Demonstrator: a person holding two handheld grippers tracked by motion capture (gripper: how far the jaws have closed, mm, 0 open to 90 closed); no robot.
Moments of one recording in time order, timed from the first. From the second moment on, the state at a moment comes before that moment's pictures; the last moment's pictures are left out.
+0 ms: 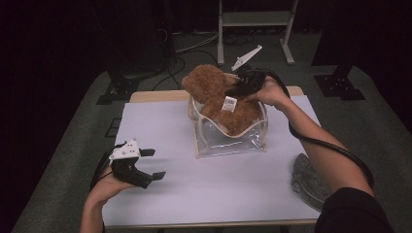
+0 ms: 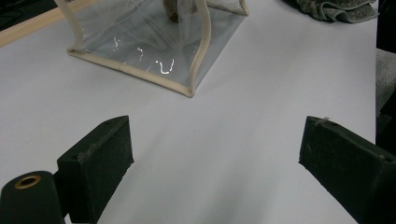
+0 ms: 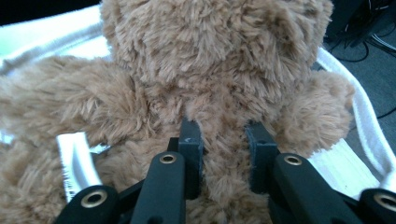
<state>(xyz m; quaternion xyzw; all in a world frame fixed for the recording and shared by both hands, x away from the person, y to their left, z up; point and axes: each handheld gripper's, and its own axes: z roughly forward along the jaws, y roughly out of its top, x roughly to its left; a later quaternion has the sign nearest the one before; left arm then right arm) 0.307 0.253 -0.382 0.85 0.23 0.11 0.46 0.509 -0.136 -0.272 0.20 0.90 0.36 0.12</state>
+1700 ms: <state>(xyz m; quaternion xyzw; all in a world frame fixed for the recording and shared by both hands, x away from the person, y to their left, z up) 0.305 0.248 -0.380 0.85 0.22 0.11 0.46 0.493 -0.133 -0.249 0.24 0.89 0.37 0.08</state>
